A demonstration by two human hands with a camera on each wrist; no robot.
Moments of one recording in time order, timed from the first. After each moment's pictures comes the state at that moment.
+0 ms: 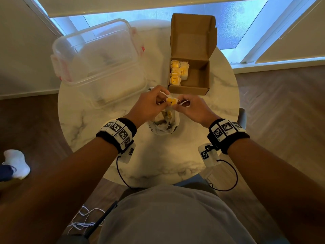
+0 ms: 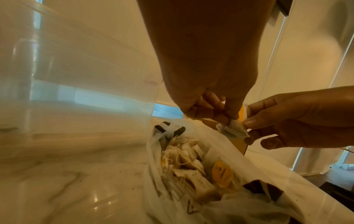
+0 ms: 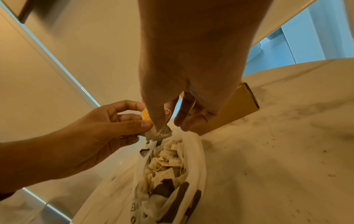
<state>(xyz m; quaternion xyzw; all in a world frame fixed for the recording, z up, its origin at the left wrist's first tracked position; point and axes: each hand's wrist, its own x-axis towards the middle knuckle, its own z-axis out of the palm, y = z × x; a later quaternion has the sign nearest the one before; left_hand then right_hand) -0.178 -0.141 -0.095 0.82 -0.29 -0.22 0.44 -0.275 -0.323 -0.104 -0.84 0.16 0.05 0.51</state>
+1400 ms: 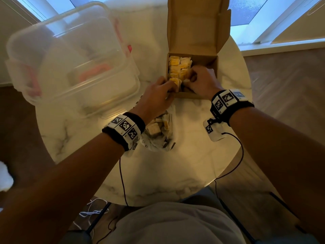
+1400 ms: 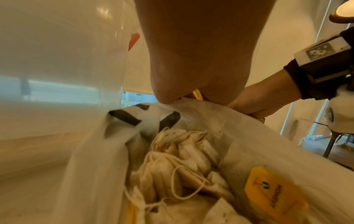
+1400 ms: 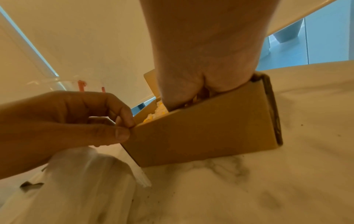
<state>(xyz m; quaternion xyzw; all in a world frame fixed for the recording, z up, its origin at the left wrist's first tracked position) -0.116 -0.213 -0.152 0.85 -0.39 -0.15 0.31 -0.158 -0.420 -0.163 -0.90 0.23 0.07 0.36</state>
